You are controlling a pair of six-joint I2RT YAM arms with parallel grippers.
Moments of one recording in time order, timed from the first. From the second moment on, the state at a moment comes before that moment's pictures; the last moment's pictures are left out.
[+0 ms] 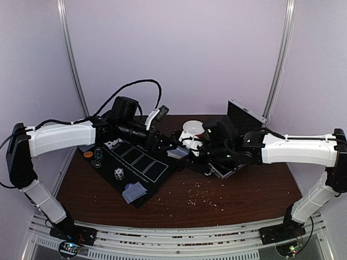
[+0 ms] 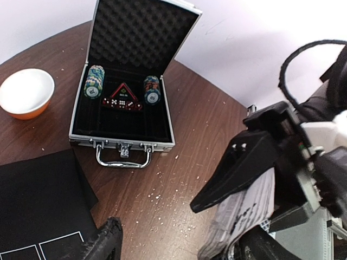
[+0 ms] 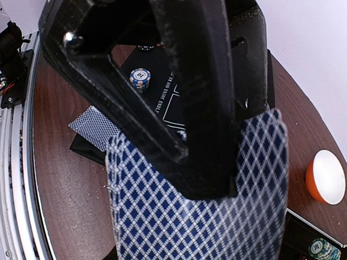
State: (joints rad) left arm -0.73 1.60 1.22 -0.16 0.65 -0.15; right arm 0.99 1.51 1.13 -0.22 -0.06 -0.24
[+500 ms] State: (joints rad) left arm -0.75 1.58 1.24 -0.21 0.60 -0.13; right arm 0.99 1.51 1.13 -0.22 -0.04 -0.24
